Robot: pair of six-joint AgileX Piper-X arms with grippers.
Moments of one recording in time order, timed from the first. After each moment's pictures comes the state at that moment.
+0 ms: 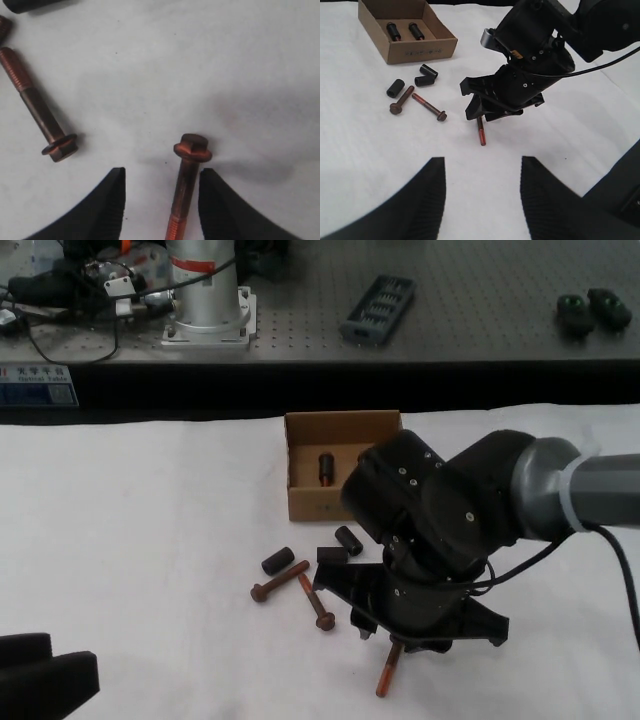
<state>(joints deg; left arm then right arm) -21.9 16.0 -27.5 33.2 22.9 -14.4 47.8 103.0 -62.7 39.7 5.7 56.7</state>
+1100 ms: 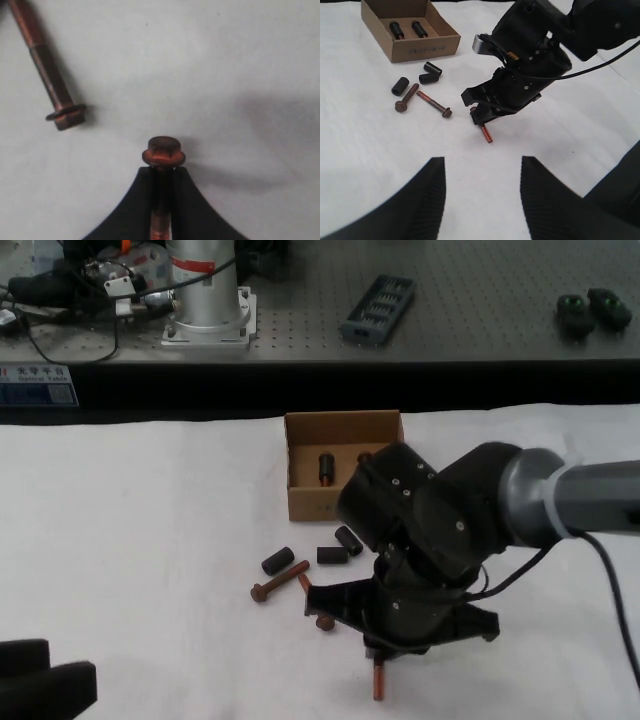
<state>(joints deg) -21.9 16.0 -27.5 35.1 22.0 -10.1 47.8 104.9 -62.7 38.5 2.5 47.7</state>
